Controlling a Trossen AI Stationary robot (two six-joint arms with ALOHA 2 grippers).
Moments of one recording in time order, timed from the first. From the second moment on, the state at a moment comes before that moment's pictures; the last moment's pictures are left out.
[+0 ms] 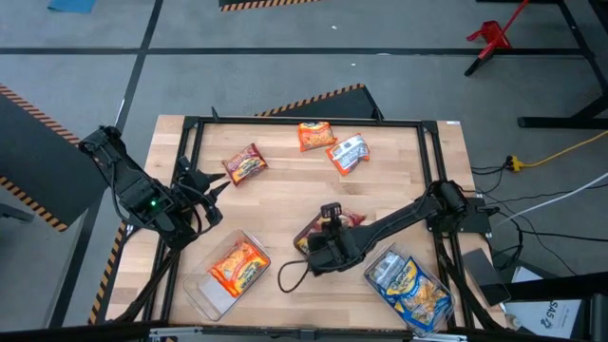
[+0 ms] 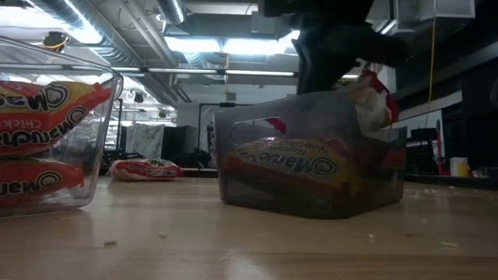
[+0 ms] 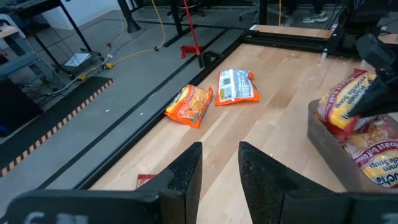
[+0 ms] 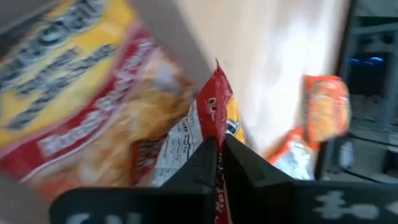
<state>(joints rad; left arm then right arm) -0.74 1.07 1.16 -1.38 -1.17 -1.11 0.42 2.07 1.71 -1.16 0.62 0.20</state>
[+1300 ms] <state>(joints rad) -0.74 1.07 1.16 -1.36 -1.18 -1.13 0.56 1.90 1.70 -1.50 0.85 0.81</state>
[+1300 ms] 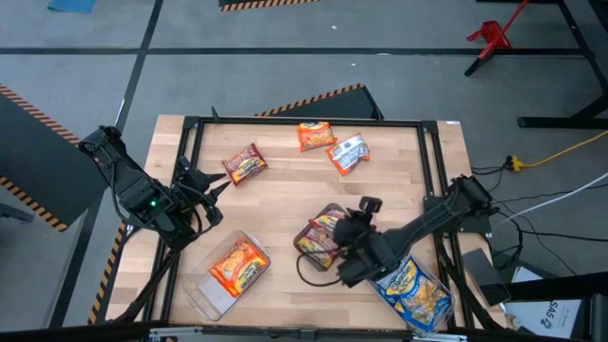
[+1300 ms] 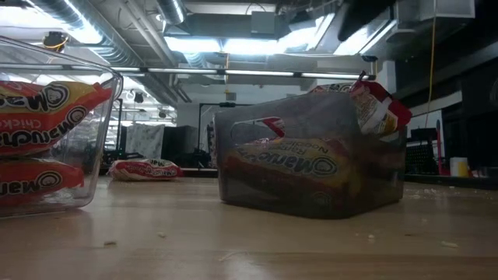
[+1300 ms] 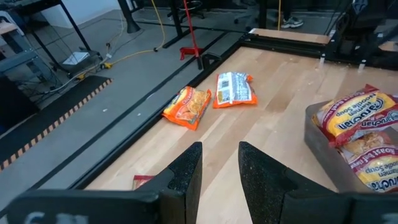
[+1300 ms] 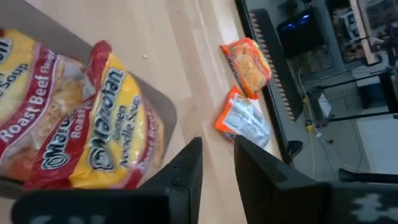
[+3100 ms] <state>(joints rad) -0.18 0.87 1.16 -1.03 -0.73 -0.69 0.01 1.27 1.95 -1.09 0.40 -0.11</state>
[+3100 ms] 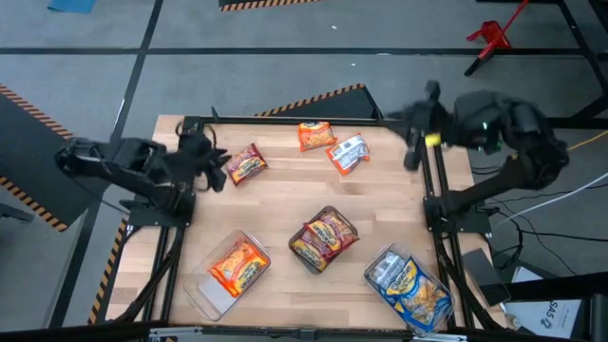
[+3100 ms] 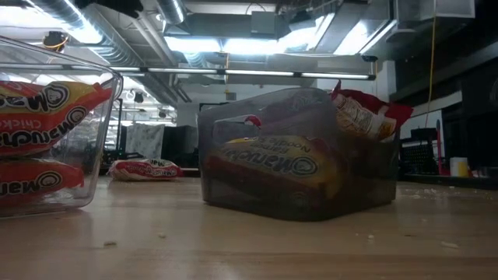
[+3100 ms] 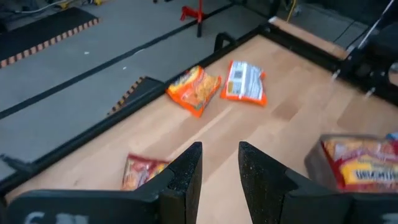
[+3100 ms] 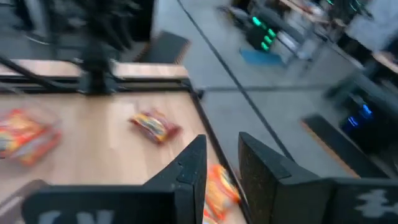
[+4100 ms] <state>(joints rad) 0.49 1.38 1.16 -0.91 -0.06 0.10 -0.38 1.35 1.31 -0.76 -0.15 -0.21</state>
